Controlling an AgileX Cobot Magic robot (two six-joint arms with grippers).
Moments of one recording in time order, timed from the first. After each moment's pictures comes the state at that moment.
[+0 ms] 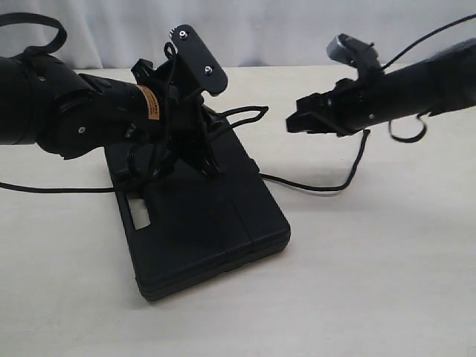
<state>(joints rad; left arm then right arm) -0.65 1.67 -0.96 0.14 0.04 0.27 0.09 1.89 -1.17 1.10 0.65 -0.97</state>
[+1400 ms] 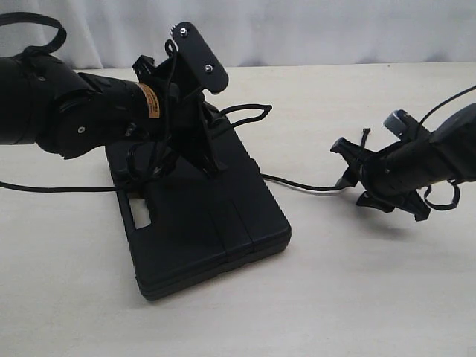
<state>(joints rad) -0.65 1.67 -0.96 0.14 0.02 0.28 0.09 1.88 -0.85 0.90 0.26 -0.10</state>
